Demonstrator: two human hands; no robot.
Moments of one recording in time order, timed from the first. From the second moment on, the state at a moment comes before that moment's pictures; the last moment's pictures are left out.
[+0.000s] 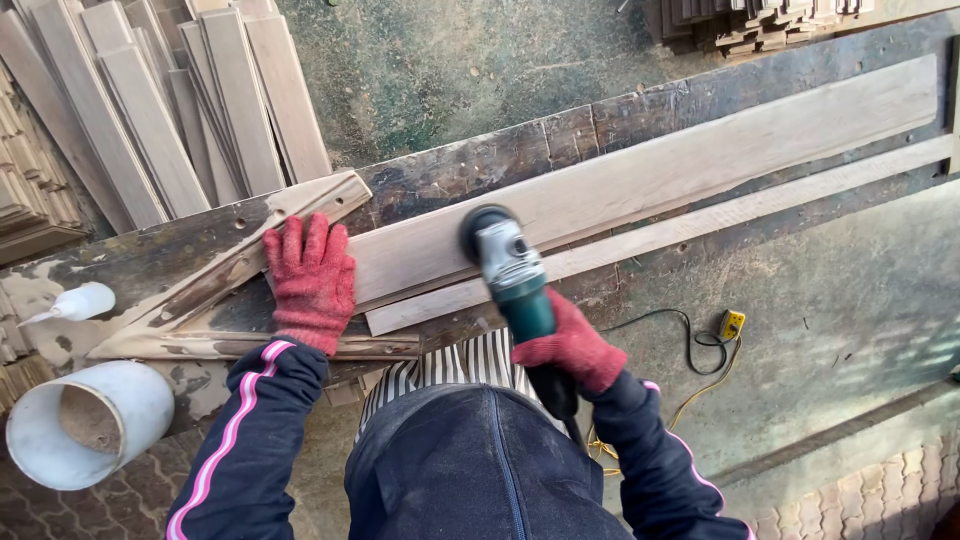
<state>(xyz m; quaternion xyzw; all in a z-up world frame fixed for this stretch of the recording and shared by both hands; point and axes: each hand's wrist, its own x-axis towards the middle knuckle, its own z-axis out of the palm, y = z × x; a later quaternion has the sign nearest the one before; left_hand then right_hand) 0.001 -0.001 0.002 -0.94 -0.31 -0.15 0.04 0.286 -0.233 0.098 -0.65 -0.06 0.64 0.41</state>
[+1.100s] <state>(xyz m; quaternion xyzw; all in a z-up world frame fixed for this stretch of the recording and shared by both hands) -0.002 -0.001 0.001 -0.95 -0.28 -0.15 0.05 0.518 -0.335 0.056 -0.64 0.01 0.49 0.59</state>
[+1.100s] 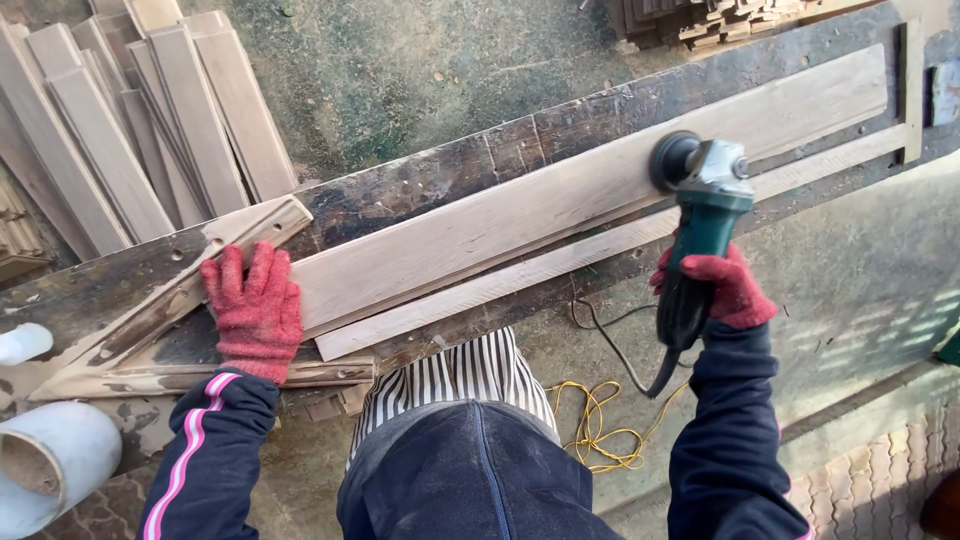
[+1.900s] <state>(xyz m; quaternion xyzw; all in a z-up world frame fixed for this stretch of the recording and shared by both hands) -0.010 -0.001 -0.015 -0.94 -0.31 -0.12 0.02 0.278 -0.209 0.109 -0.62 -0.12 0.68 0.37</state>
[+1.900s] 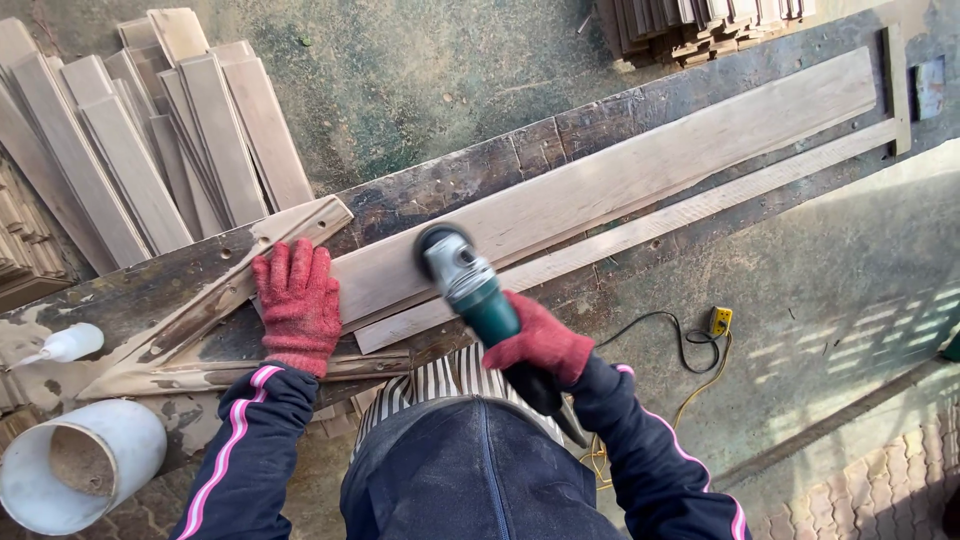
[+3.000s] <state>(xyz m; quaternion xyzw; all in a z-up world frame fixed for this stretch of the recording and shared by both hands) -0.008 0.003 -0.005 -0.95 -0.27 -0.18 0.03 0.275 -0.212 0.074 -0.63 -0.25 0.68 0.28</state>
